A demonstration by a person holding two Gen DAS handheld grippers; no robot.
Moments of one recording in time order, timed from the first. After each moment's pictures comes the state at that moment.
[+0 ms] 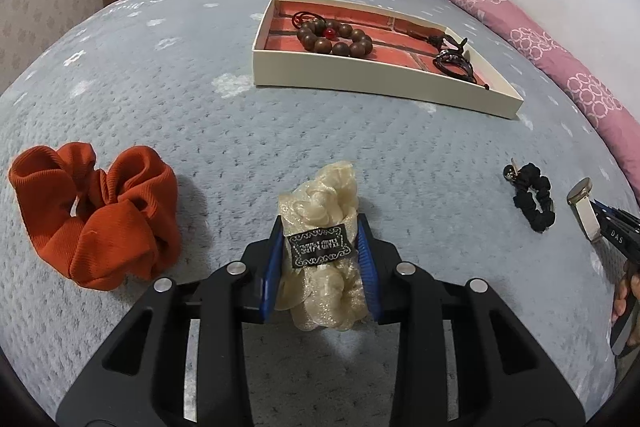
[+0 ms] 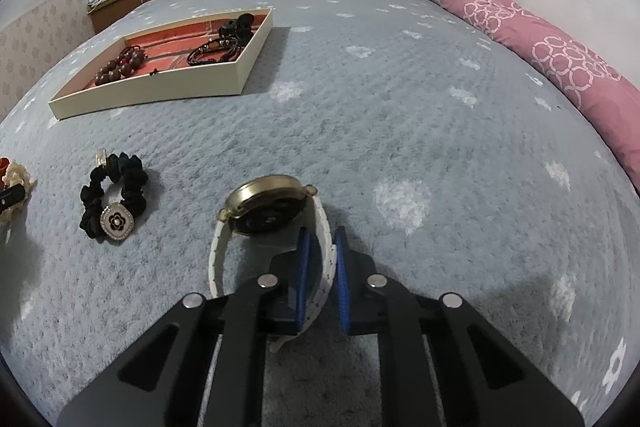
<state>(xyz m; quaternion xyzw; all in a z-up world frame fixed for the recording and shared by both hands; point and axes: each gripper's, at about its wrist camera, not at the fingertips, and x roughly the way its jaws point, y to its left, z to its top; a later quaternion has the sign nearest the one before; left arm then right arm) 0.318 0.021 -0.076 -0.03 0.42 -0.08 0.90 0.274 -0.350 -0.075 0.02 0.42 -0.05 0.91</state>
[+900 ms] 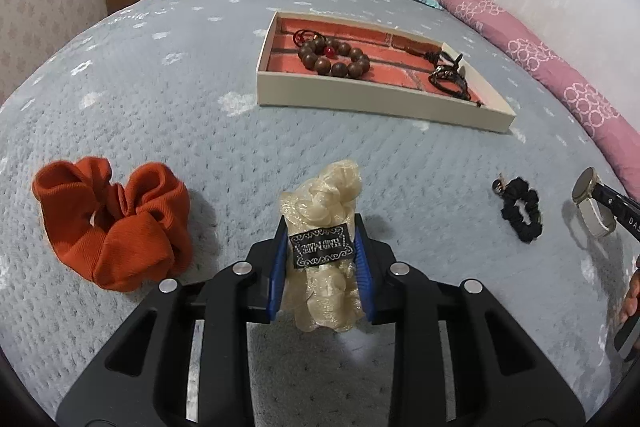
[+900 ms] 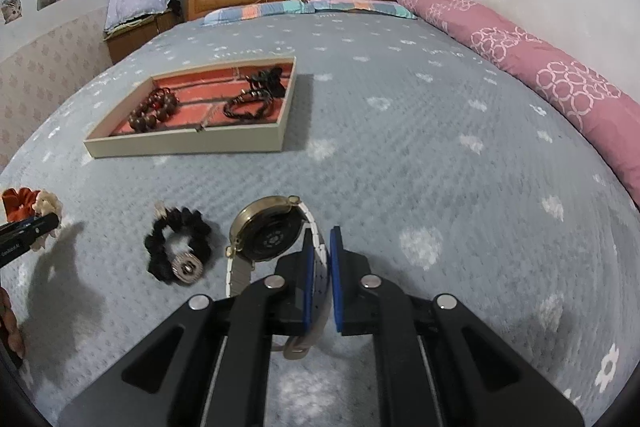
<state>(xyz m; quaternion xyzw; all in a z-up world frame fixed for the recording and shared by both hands) 0.311 0.025 -0.058 -0.04 0.40 -0.08 0.91 0.266 -0.328 -0.024 0.04 0.37 -0.03 0.93</state>
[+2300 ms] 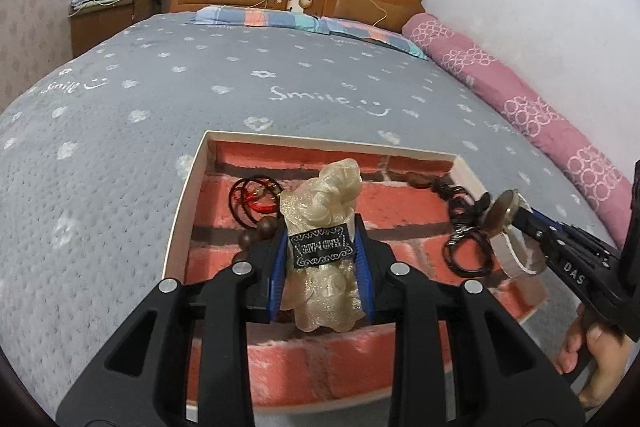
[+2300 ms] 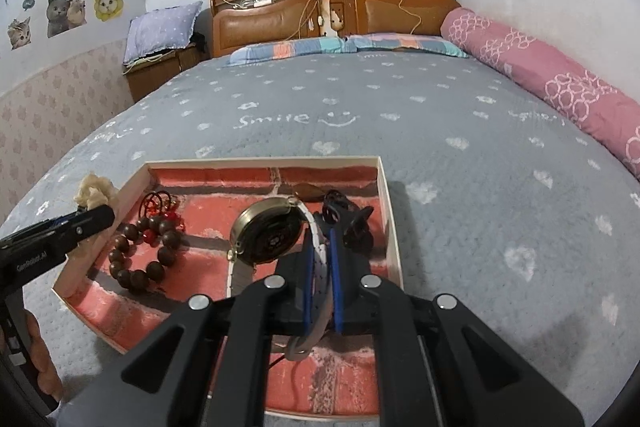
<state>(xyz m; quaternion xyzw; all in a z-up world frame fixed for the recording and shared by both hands) 0.526 -0.017 -0.029 -0.06 0.33 -0.13 0.93 0.490 -0.266 -0.028 0.05 0.31 0.02 0.95</state>
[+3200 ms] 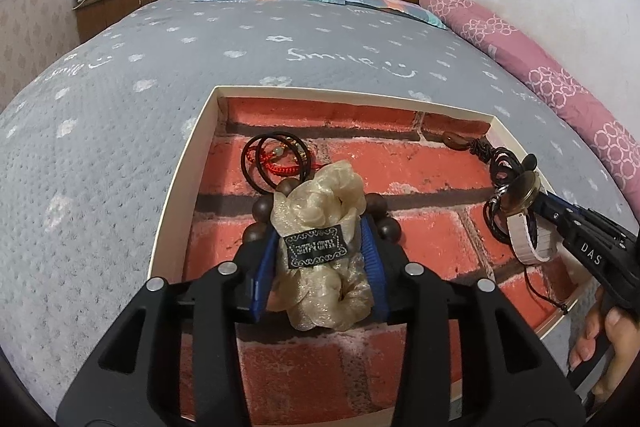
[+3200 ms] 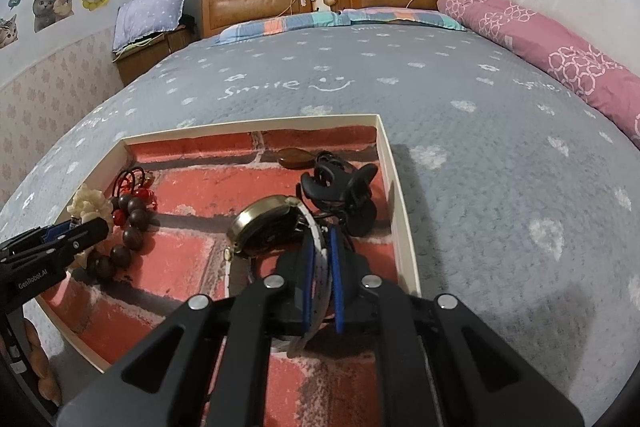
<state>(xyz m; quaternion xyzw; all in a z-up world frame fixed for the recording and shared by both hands) 0.542 -0.019 -0.062 -0.03 0.37 -0.10 0.92 0.510 -0.269 -0.061 0.06 0.34 0.02 0.94</state>
